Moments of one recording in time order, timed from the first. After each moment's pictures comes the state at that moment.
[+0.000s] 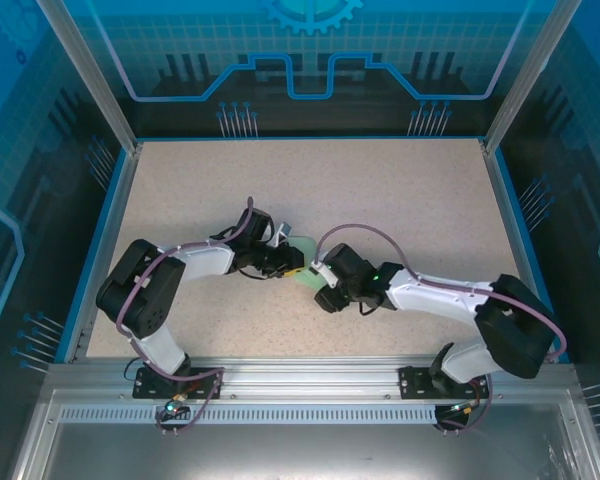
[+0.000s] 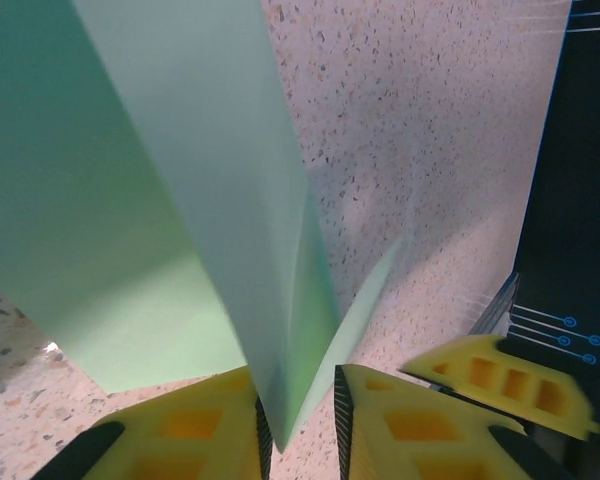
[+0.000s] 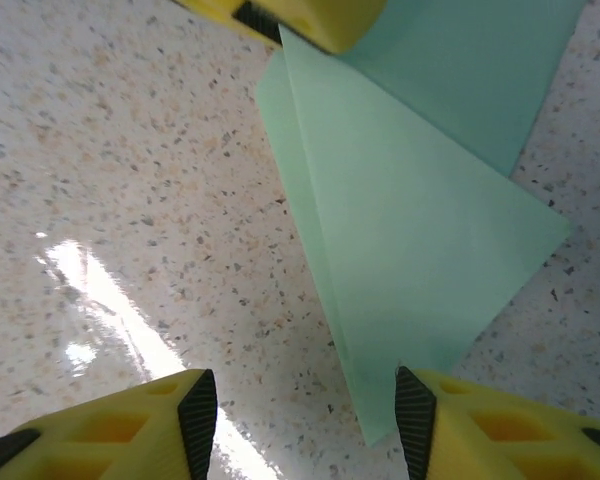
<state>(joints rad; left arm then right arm) -0.46 1.70 0.83 -0.03 0.68 -0.81 0.87 1.45 0.75 -0.34 0.03 0.06</state>
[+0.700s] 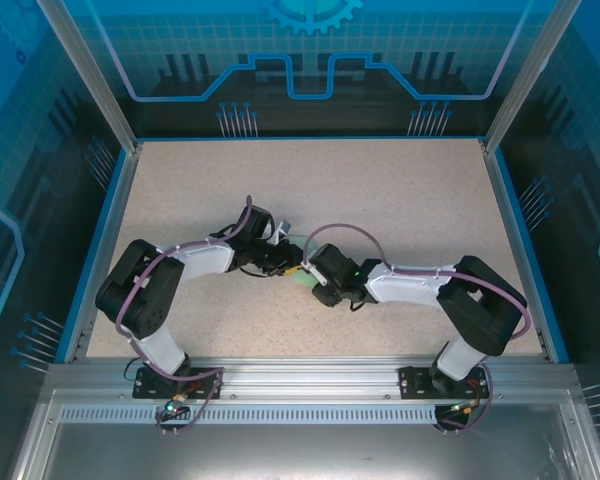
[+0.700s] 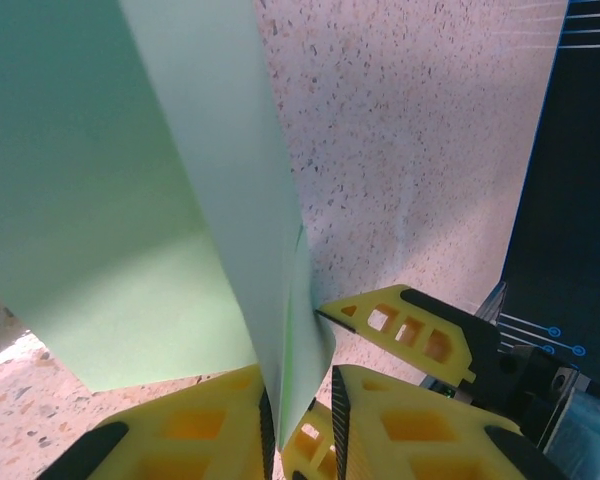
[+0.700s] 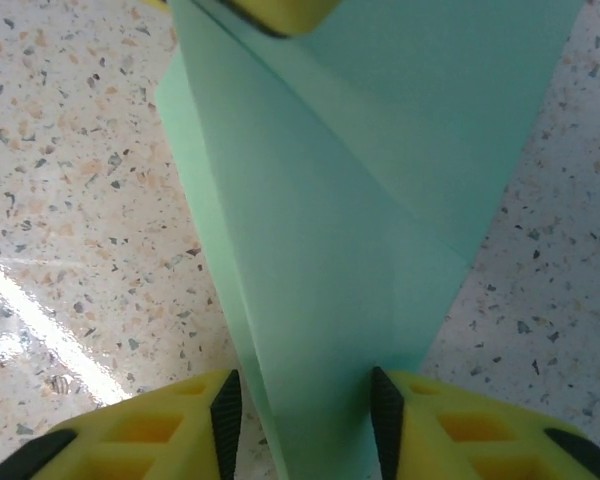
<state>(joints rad) -0.46 1.70 0.85 -0.06 0.68 -0.84 0.87 1.63 0.82 -0.28 0.15 0.02</state>
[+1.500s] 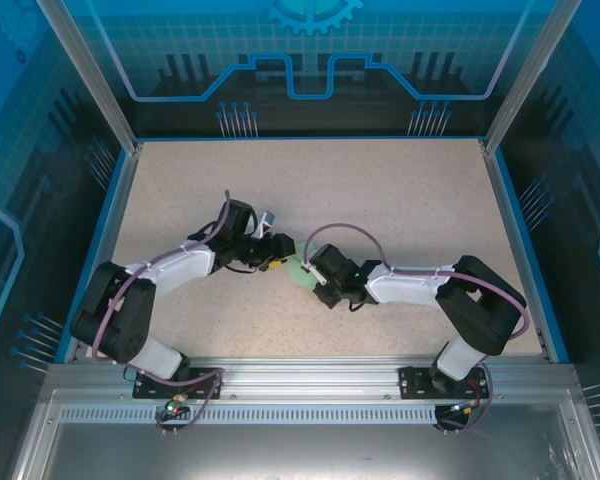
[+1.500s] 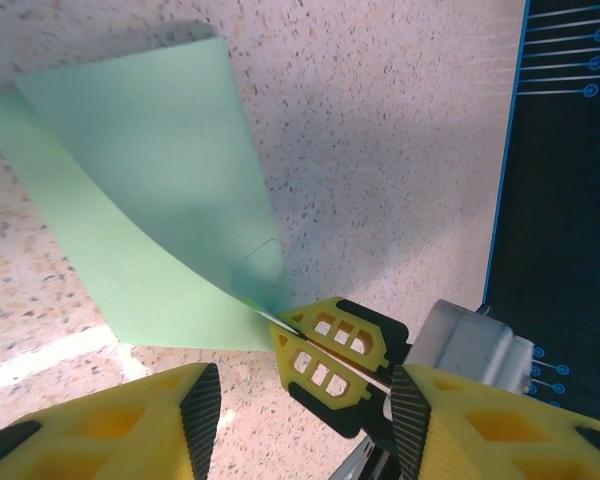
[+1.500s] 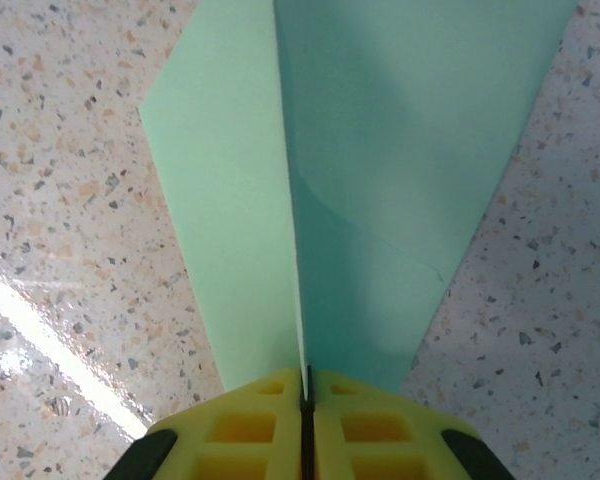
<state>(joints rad) -0.38 1.51 0.81 -0.14 0.65 -0.81 0.87 1.63 0.80 -0.25 0.15 0.04</state>
